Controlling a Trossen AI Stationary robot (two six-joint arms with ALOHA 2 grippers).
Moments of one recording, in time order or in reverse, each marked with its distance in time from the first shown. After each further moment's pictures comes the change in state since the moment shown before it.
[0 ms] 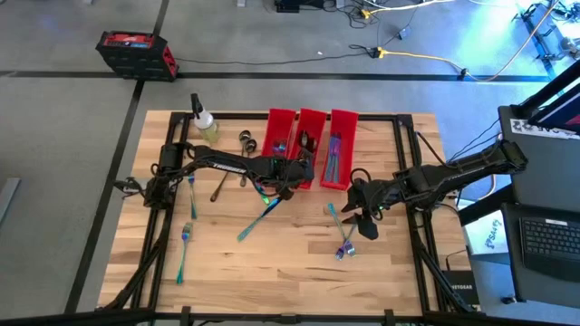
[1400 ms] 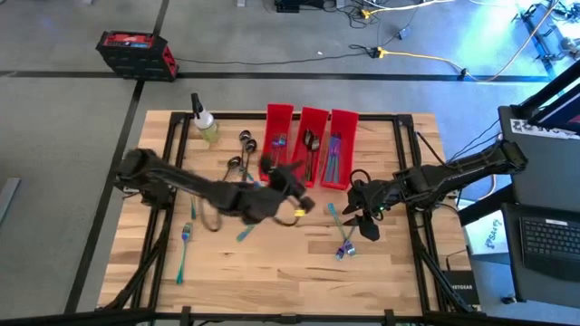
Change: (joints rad) left arm -0.362 -0.314 0.000 0.383 -0.719 2.121; right arm 0.000 0.003 0.001 -0.008 -0.028 -0.001
